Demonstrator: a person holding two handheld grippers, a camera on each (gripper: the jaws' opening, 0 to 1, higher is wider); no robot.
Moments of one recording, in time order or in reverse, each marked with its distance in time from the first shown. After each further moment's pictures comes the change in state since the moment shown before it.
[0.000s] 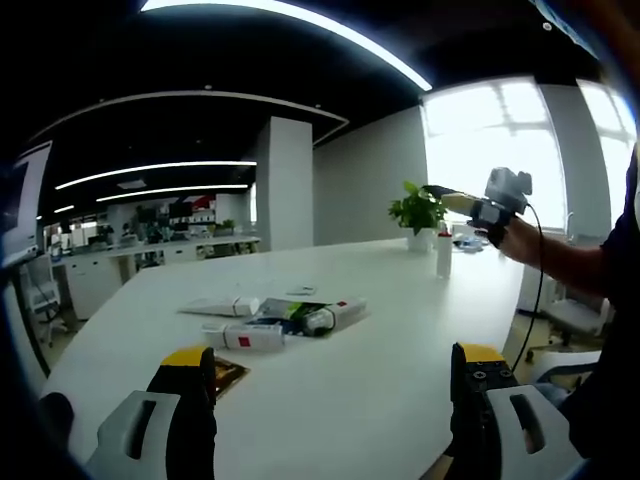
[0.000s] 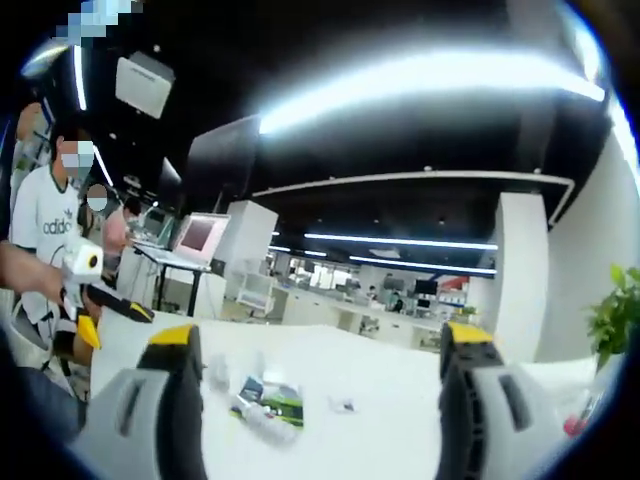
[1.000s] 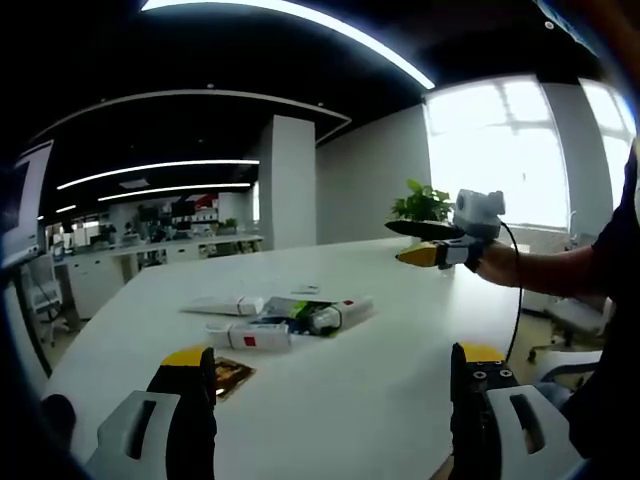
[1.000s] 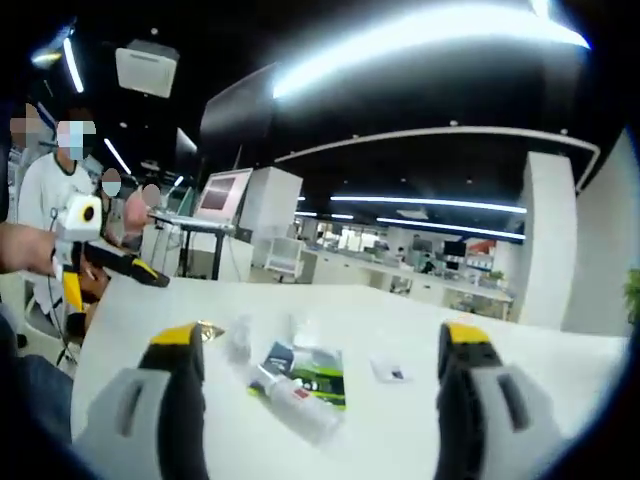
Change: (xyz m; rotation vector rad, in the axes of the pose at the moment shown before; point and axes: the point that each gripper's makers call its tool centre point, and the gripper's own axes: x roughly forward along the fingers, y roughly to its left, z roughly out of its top) left arm 0.003 0.007 0.000 -0.001 0.006 0.011; right arm 0.058 0.043 -0.079 0.044 0.155 0.123
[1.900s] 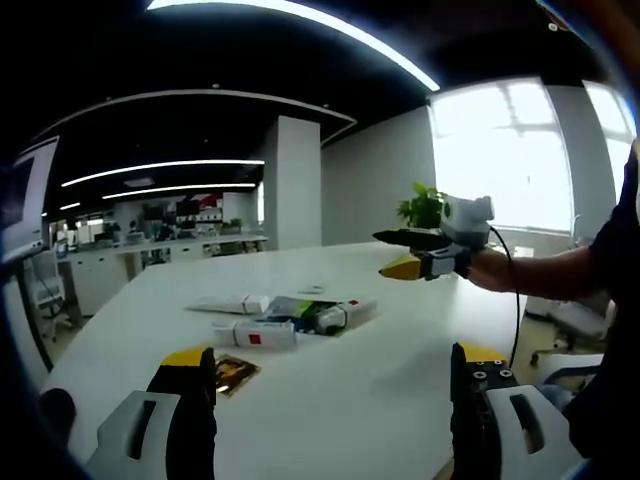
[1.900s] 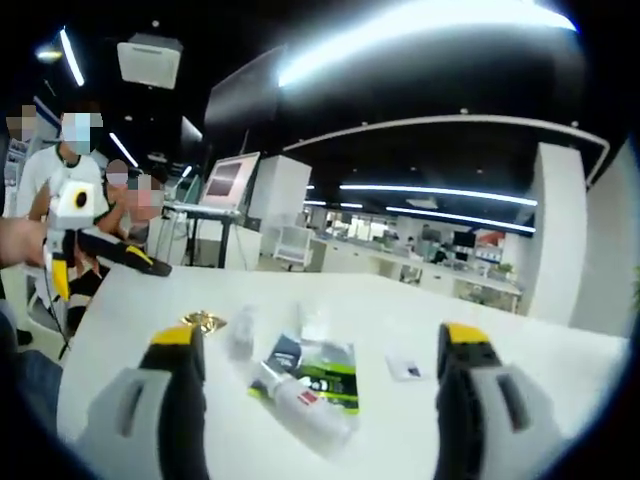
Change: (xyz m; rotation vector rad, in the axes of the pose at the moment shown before) left arm -0.002 0.006 -0.002 -0.014 -0.011 0.019; right arm 0.029 0.004 -0.017 0.002 0.042 0.051
